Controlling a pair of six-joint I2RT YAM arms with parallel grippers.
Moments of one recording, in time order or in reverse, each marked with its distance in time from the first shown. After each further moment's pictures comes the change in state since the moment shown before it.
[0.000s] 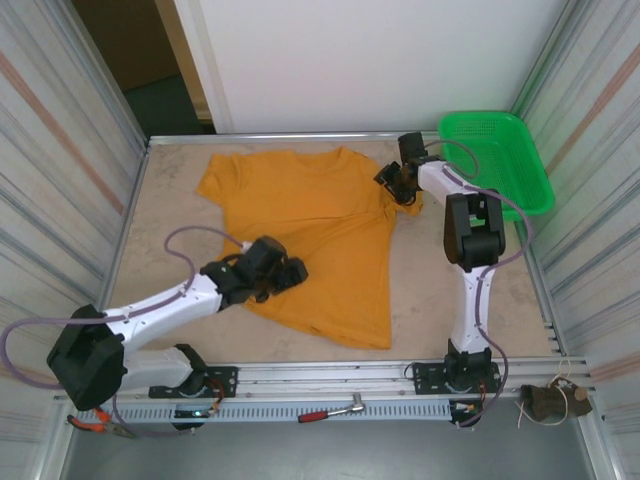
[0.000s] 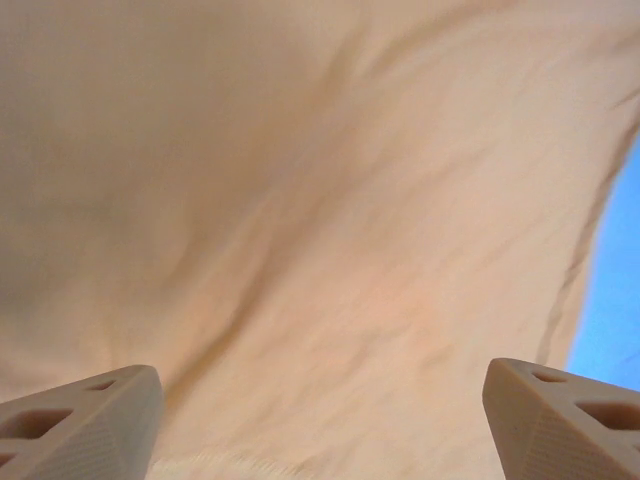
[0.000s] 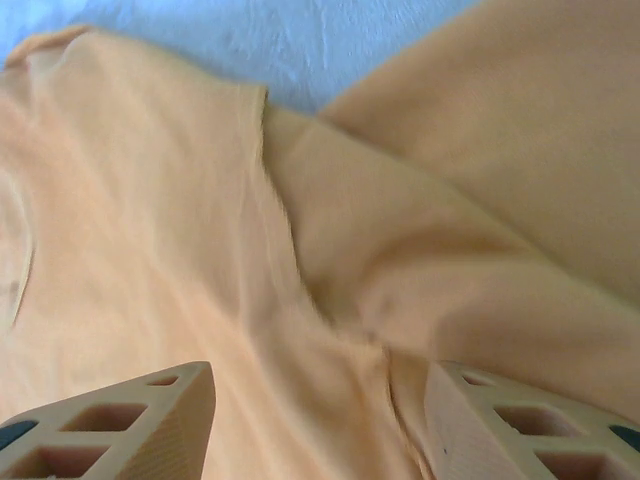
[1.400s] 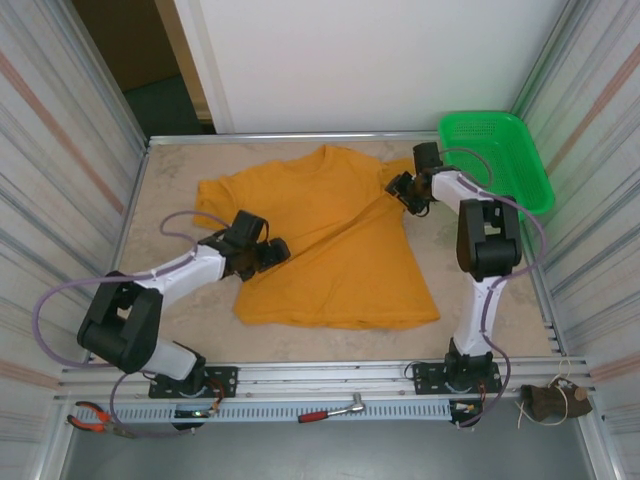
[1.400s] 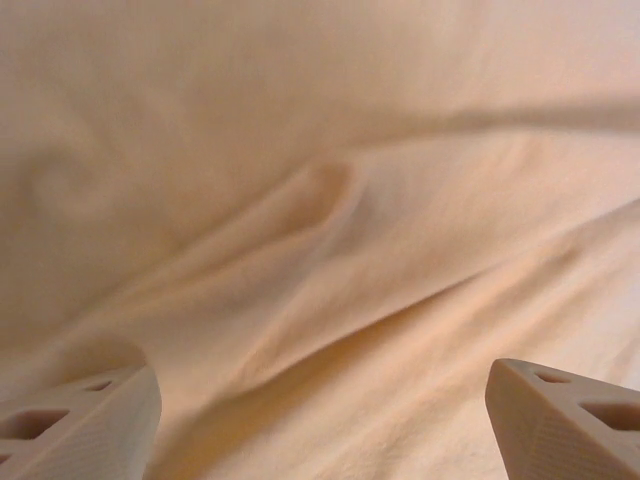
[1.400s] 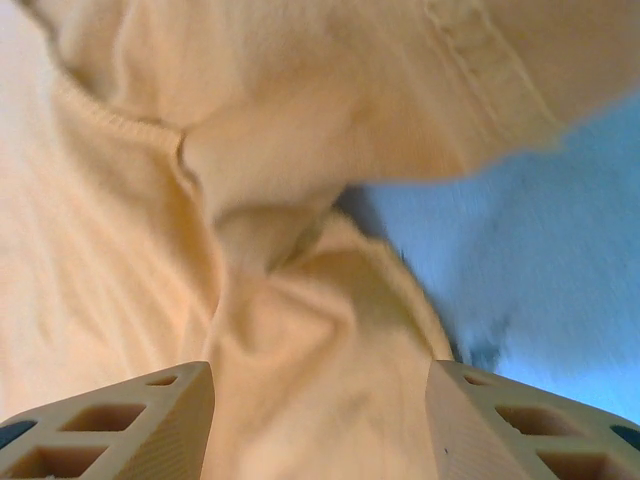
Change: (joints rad) left arm 0.270 0.221 0.060 0.045 0.114 0.249; right arm -0.053 -0.136 -0.206 0.052 -0.027 -0.082
